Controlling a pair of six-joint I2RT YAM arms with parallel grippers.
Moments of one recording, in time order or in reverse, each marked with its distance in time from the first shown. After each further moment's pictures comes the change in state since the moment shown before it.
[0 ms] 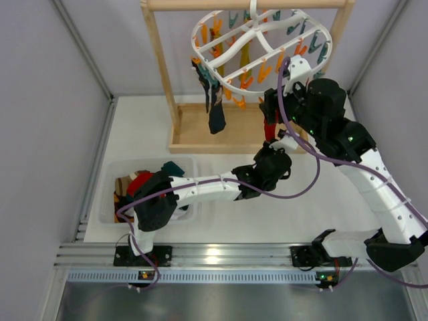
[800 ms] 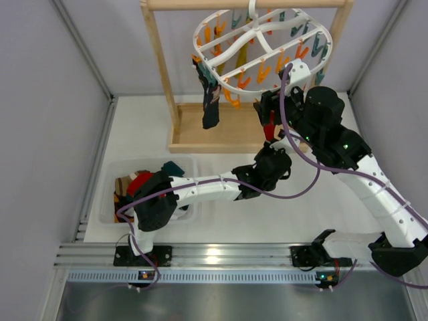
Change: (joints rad) left arm 0.000 0.000 0.000 0.000 0.024 0.000; right arm 0.060 -0.040 -0.106 0.164 0.031 0.040
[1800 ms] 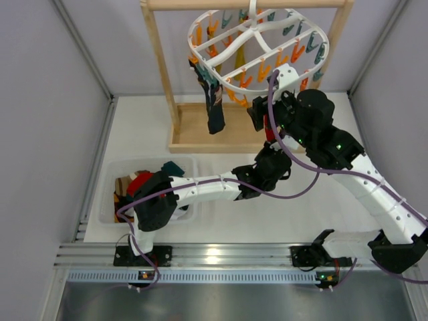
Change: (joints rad) left arm 0.000 0.000 0.000 -0.010 0.014 -0.020; right arm 0.053 0.003 -0.014 -0.003 0.018 -0.042
